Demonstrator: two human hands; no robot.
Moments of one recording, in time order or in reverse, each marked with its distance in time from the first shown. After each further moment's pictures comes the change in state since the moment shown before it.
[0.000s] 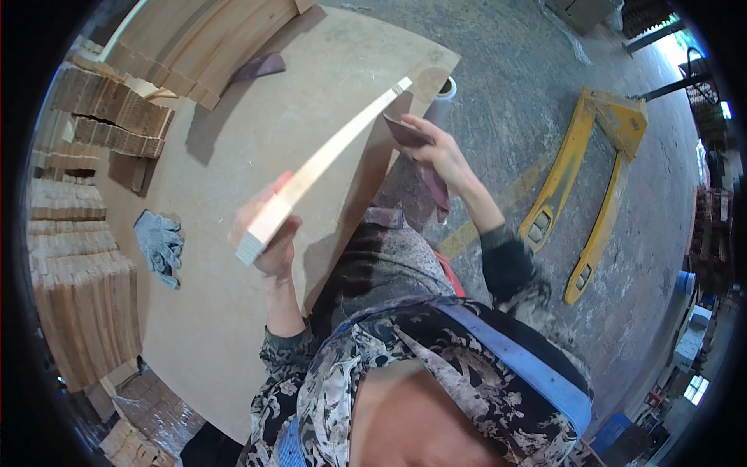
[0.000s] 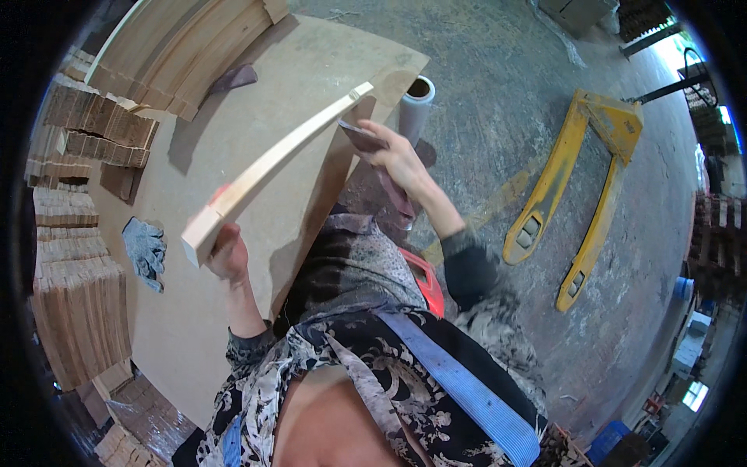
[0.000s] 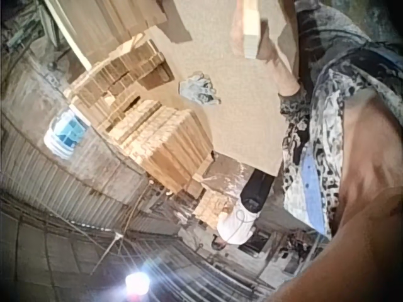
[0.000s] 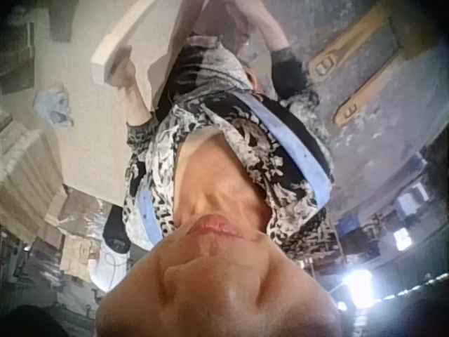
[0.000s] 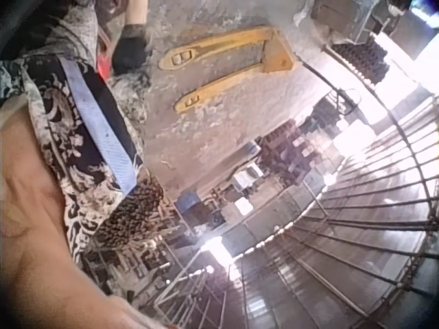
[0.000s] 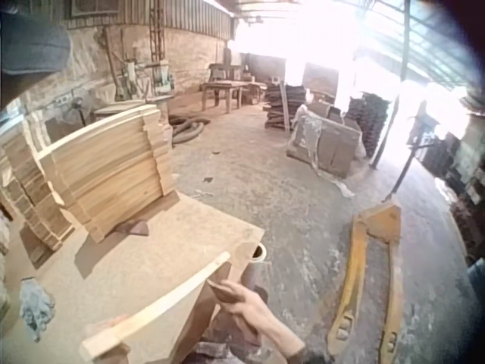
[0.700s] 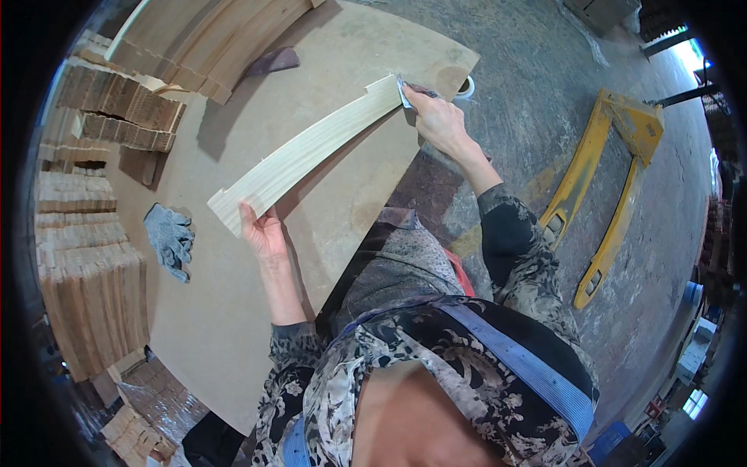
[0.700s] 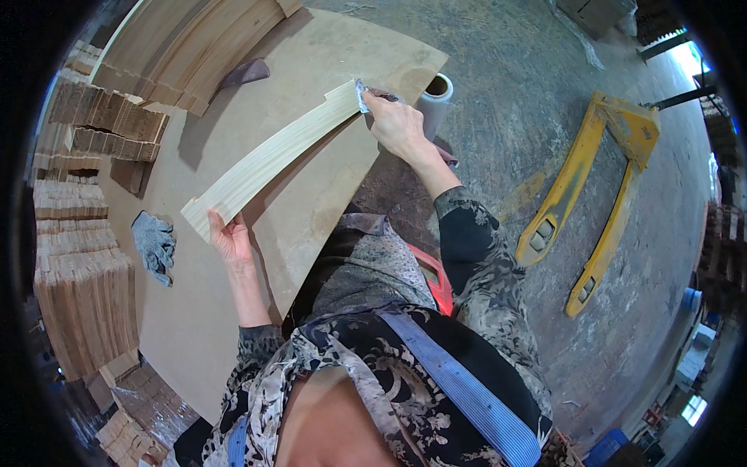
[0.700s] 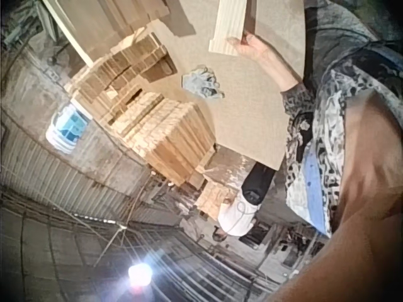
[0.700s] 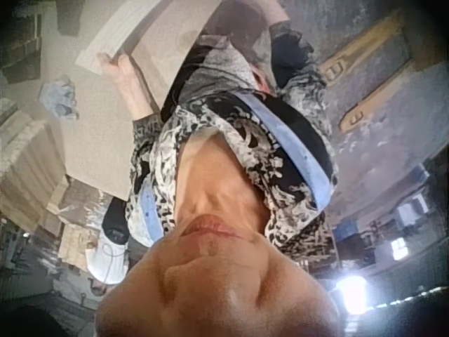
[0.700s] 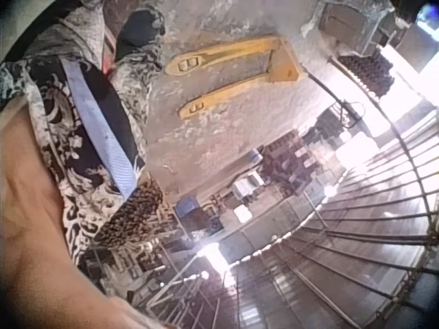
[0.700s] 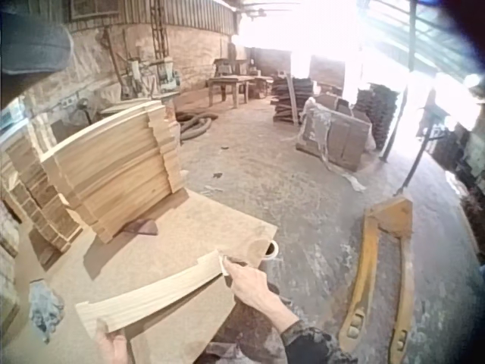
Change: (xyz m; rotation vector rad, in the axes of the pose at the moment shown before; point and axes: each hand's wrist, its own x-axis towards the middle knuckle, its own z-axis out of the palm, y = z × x) left_hand -0.027 -0.069 -0.068 -0.618 0.785 -0.395; right_hand 0.063 0.003 0.007 -1.199 0.199 -0.232
